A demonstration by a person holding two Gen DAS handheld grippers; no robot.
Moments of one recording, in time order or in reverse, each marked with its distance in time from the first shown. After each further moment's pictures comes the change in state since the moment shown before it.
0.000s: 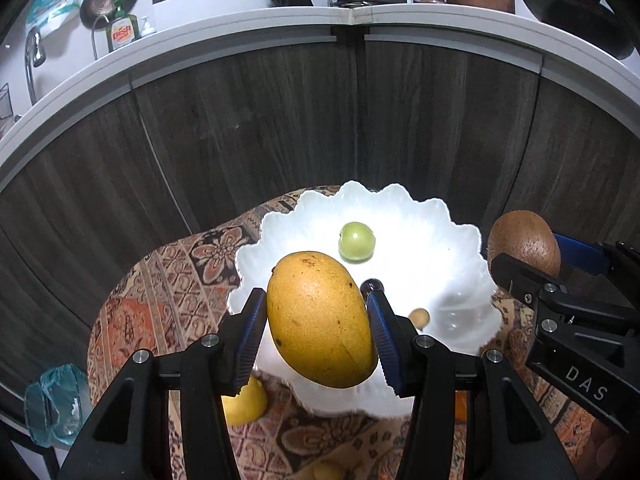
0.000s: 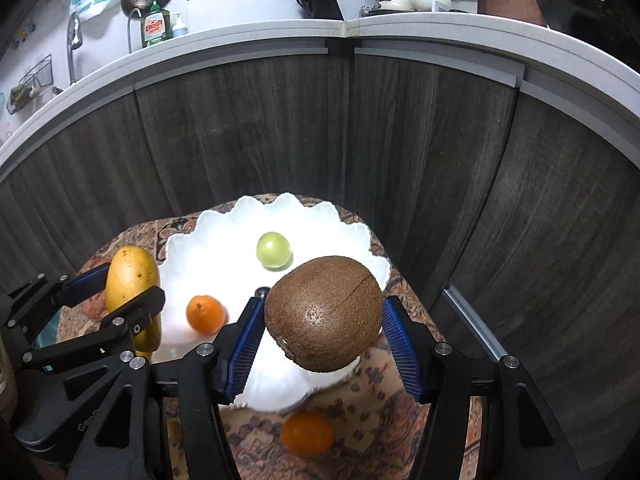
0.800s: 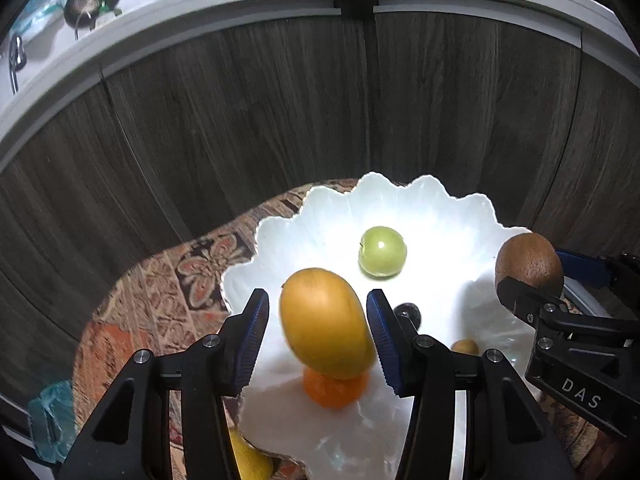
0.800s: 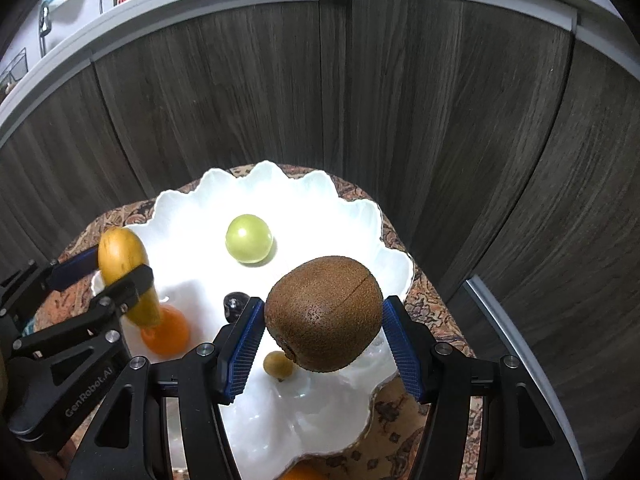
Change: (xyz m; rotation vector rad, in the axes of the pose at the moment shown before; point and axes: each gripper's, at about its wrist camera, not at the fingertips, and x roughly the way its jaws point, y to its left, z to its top) left arm 0.073 0.004 0.010 0.036 0.015 0.031; right arm 0.082 -0.007 0.004 0.015 0.123 -0.008
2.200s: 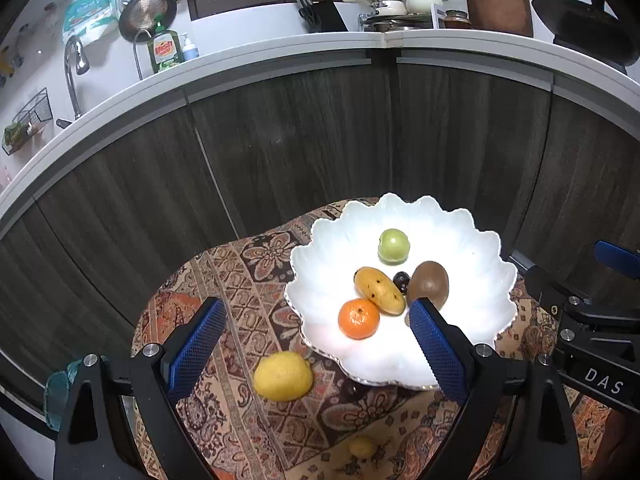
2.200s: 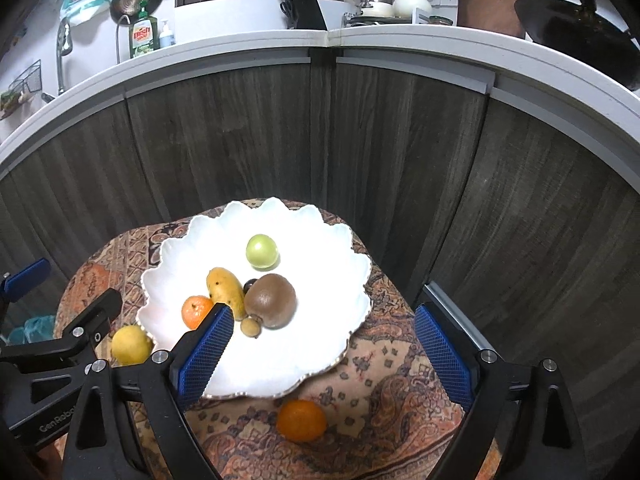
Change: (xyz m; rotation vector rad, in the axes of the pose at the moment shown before) left arm -0.125 0.011 -0.036 -0.059 -0.078 0.101; right arm -0.115 0.010 -0.030 0.008 -0.141 -0.058
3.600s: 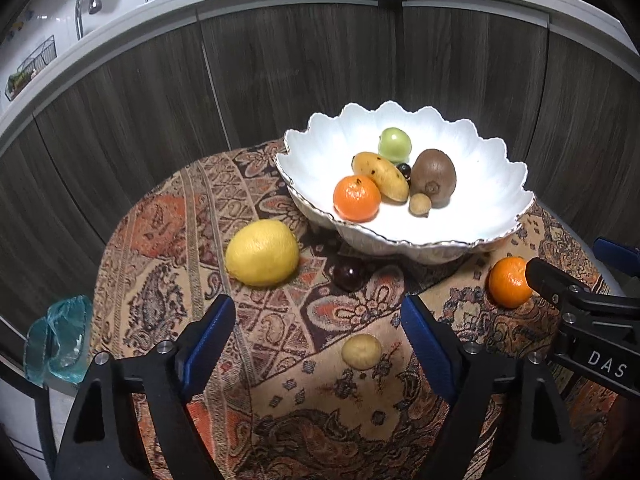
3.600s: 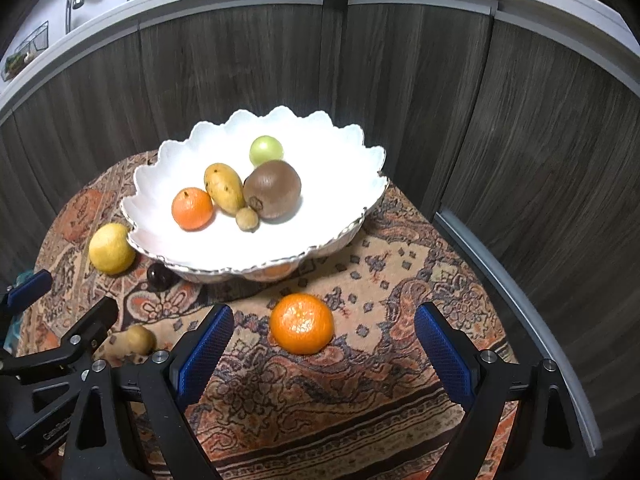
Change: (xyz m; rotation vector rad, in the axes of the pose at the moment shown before) left arm 0.026 -0.002 -0.108 -0.060 0.111 -0.021; right arm 0.029 0.007 -0.094 -0.036 0.111 -0.003
